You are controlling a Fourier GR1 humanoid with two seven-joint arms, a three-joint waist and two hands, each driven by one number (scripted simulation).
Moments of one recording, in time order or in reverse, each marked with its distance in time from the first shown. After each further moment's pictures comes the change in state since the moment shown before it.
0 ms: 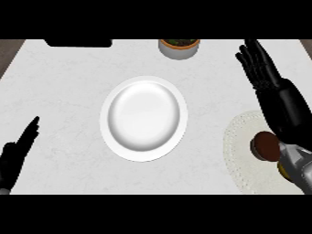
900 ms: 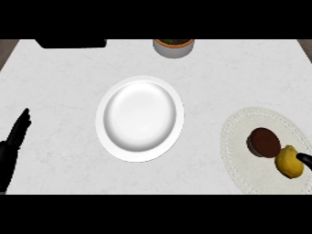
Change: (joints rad) left arm 0.036 -0.026 0.057 -0.101 -0.060 0.052 -0.193; right arm 0.536 0.152 -0.457 -0.052 -0.318 0.005 -0.276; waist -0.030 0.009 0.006
